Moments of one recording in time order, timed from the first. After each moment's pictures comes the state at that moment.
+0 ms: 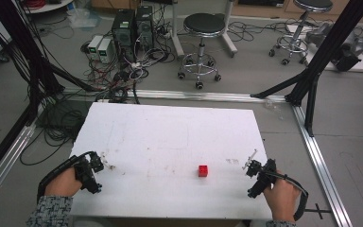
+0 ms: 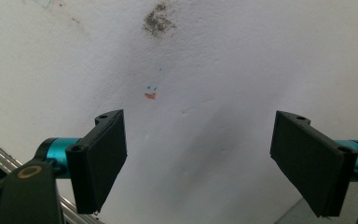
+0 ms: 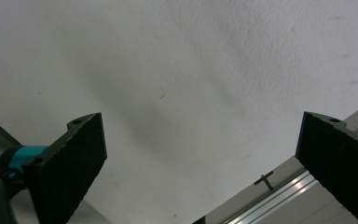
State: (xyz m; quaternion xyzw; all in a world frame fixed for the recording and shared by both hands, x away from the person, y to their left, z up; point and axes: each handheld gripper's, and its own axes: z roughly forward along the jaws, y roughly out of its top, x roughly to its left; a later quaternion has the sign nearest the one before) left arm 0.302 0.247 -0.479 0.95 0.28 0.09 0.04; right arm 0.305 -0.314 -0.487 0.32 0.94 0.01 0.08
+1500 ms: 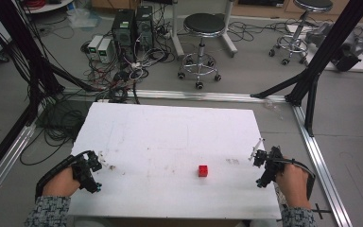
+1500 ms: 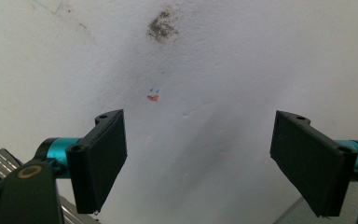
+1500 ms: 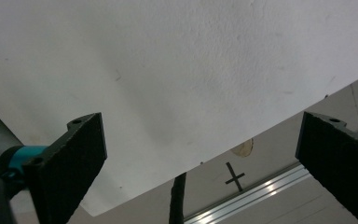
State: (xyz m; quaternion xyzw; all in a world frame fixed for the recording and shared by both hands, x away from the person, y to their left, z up) left arm 0.301 0.252 -0.474 0.95 0.29 0.10 0.06; right arm 0.335 -0.333 -0.460 0.26 0.96 -0.01 0.07
